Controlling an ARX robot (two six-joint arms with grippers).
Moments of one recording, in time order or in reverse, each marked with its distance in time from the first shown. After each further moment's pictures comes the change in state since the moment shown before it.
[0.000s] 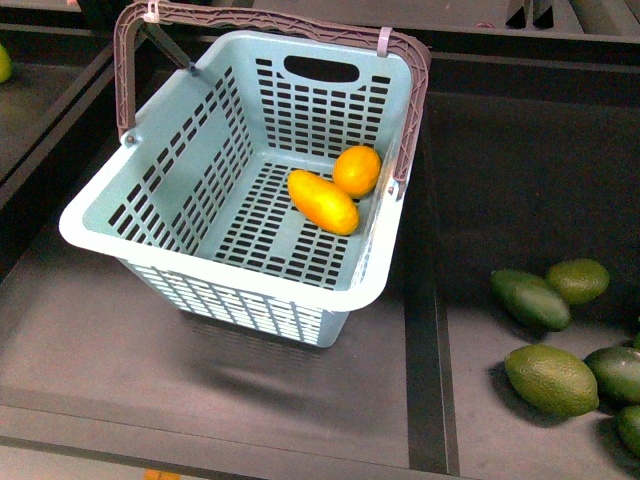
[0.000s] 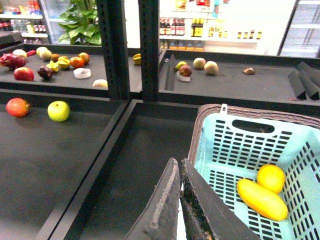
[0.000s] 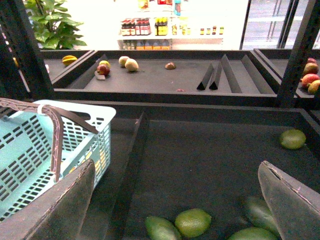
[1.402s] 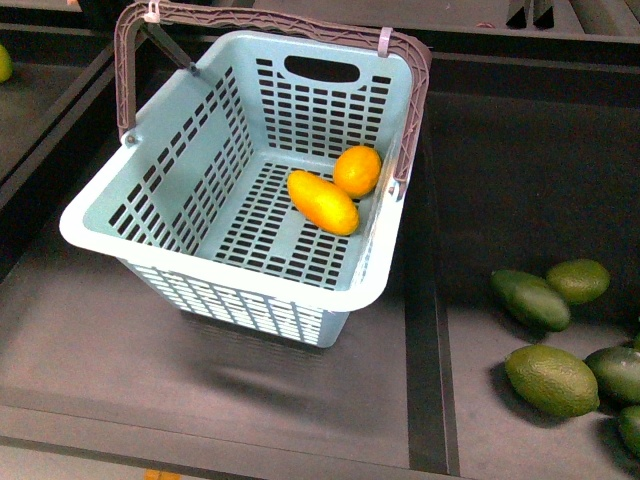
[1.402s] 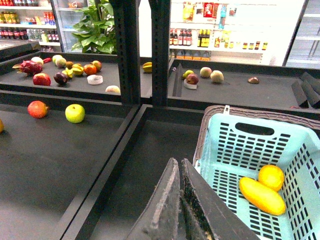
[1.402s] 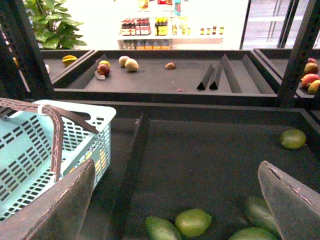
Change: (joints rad) left arm 0.044 -0.846 -0.049 -0.766 0.019 0.002; right arm 0.000 0.000 0.000 0.000 0.000 0.000
